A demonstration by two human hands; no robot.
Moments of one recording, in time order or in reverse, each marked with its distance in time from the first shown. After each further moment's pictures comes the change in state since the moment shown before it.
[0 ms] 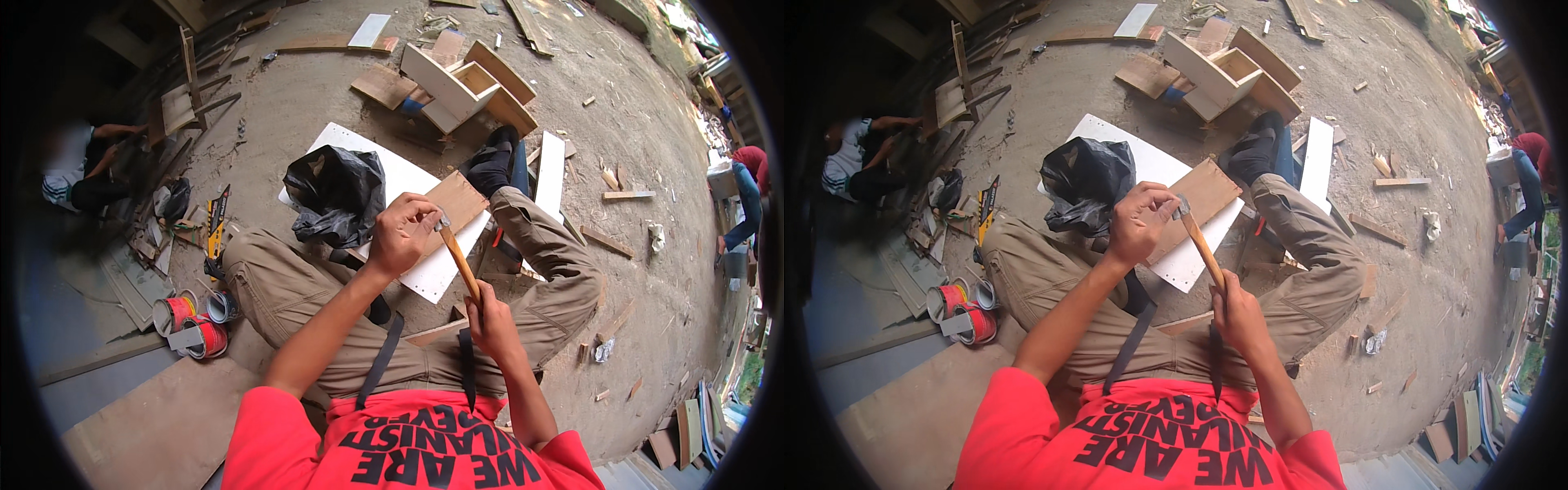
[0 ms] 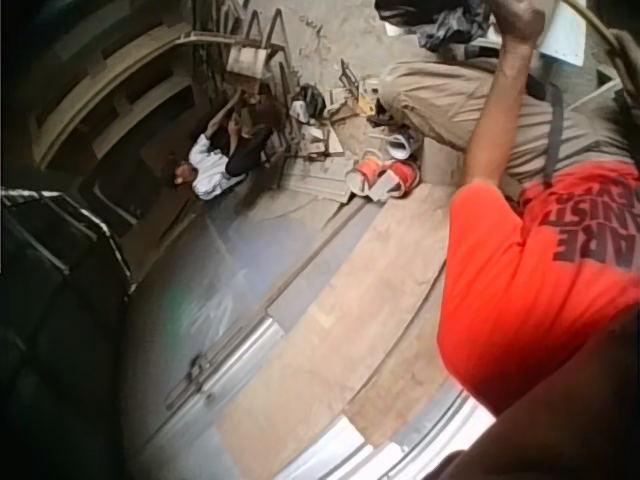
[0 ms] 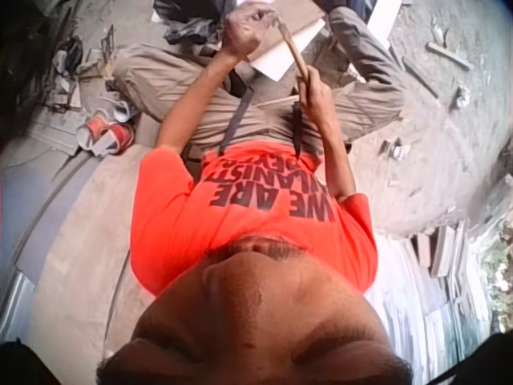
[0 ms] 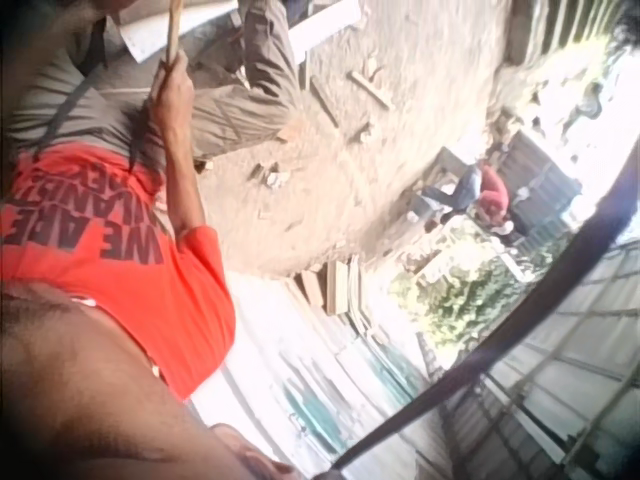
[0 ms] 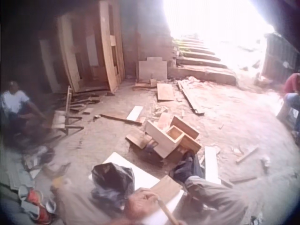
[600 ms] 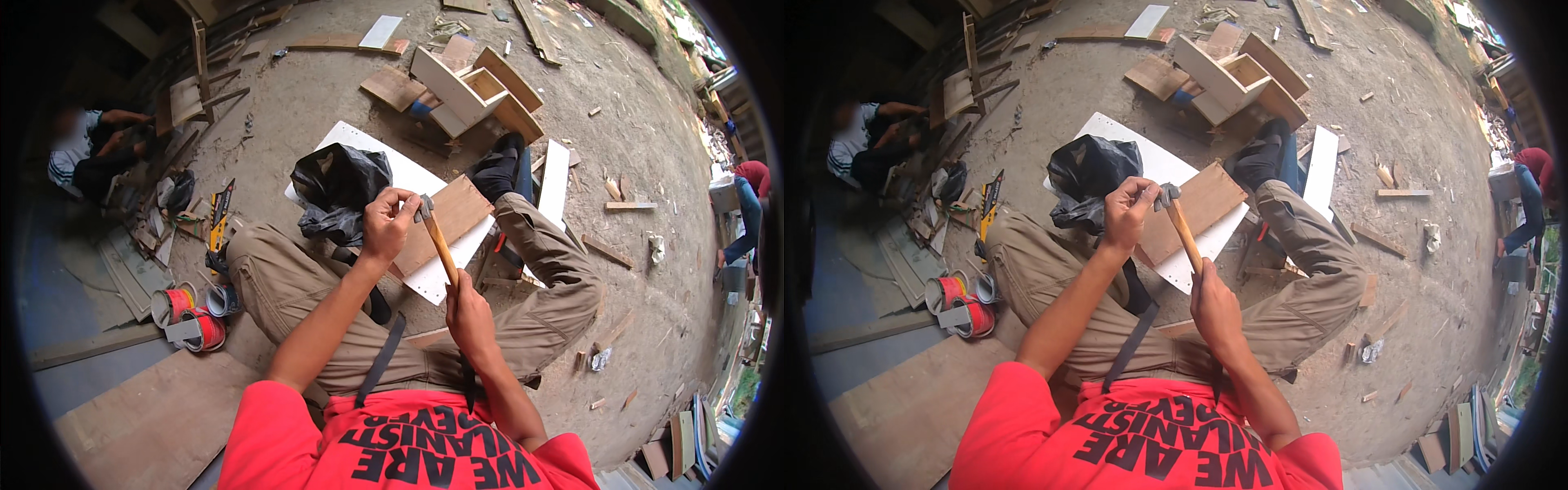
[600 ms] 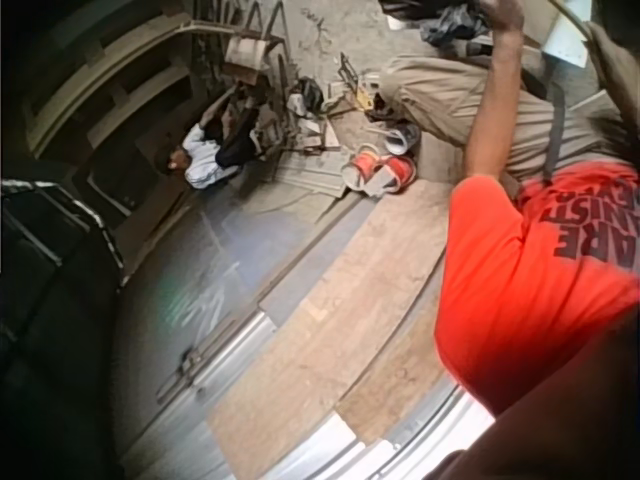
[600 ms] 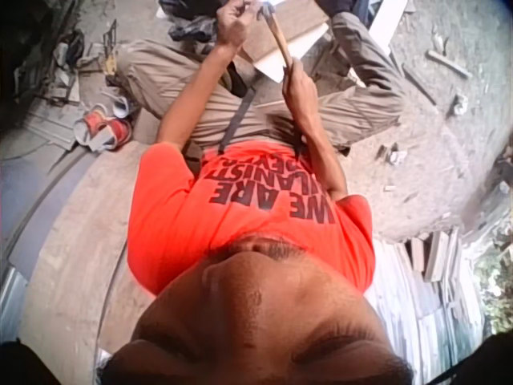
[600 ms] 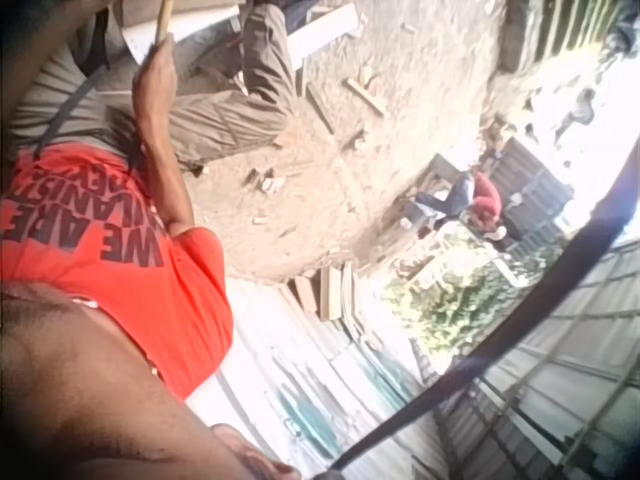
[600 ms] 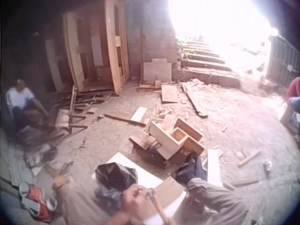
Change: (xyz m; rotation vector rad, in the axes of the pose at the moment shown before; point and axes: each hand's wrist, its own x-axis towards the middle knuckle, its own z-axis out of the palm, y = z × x) left_hand -0.002 -0.044 -0.006 -0.239 0.205 -0.232; right_hand 0.023 -0.018 0.042 -0.211 0.103 -0.004
